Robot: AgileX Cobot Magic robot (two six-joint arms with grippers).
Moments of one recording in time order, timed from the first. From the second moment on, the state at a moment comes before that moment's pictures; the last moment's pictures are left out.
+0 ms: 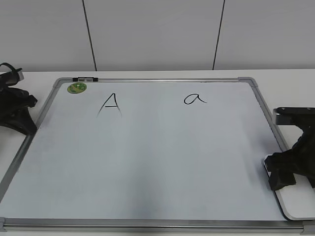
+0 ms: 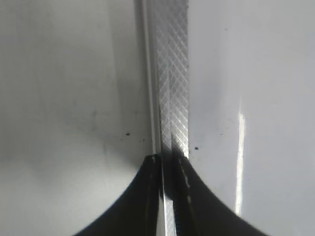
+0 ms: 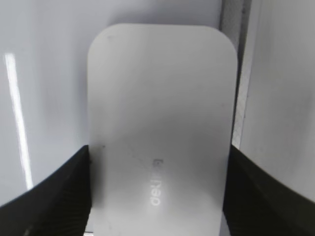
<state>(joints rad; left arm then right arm) 0.13 2.22 -1.54 -0.44 0.99 0.41 0.12 1.66 -0.78 0.07 0.63 0.03</state>
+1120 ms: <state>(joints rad) 0.13 2.22 -1.54 -0.44 0.99 0.41 0.12 1.60 -1.21 0.09 0.95 -0.05</state>
